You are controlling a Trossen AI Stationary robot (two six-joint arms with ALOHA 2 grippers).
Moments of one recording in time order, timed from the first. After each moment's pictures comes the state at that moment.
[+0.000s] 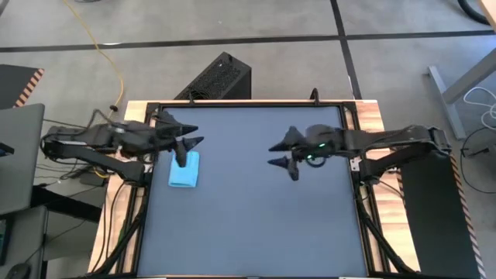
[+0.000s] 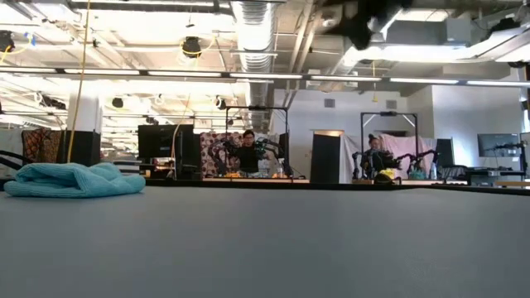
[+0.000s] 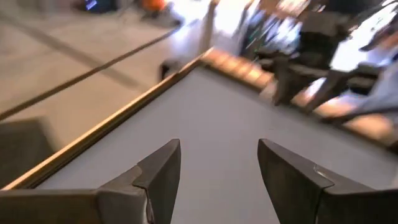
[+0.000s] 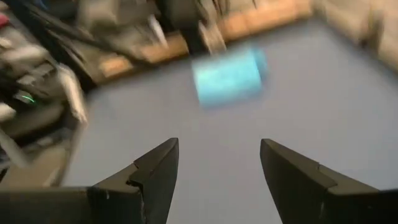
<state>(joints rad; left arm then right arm) -0.13 0.93 1.16 -0.61 -0.58 -0.41 -0.01 1.17 0.92 -0.15 0.00 0.30</state>
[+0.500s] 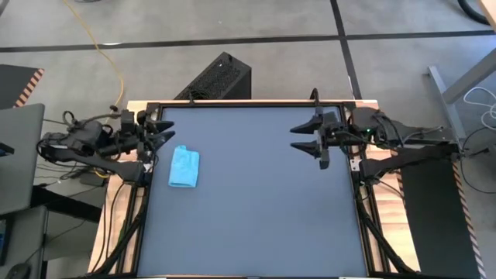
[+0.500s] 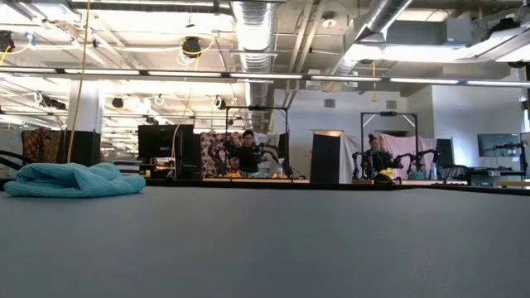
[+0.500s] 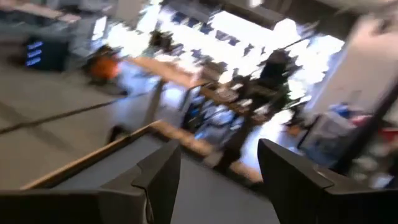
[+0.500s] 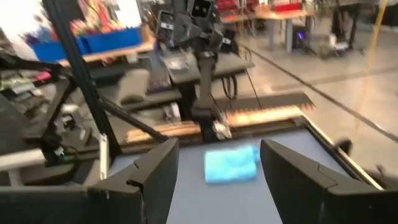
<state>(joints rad) -0.19 0.51 0.88 -0.23 -0.52 -0.34 -0.01 0.91 1.05 -0.20 0.01 0.15</state>
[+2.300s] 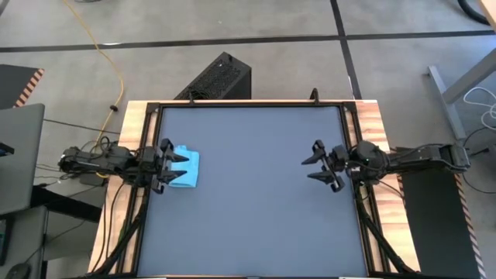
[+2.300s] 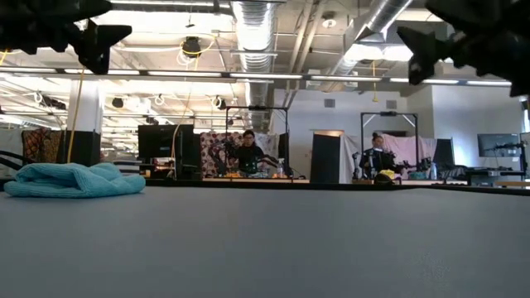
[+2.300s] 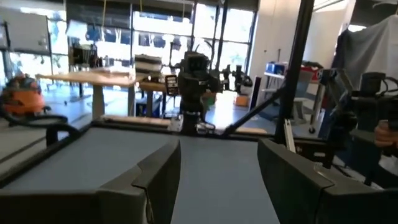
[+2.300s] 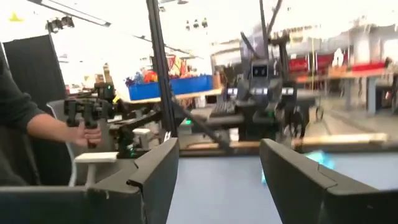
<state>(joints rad) -0.18 0.05 0.14 0.11 -0.18 -0.08 -0.10 0.65 0.06 0.87 -0.34 0.22</state>
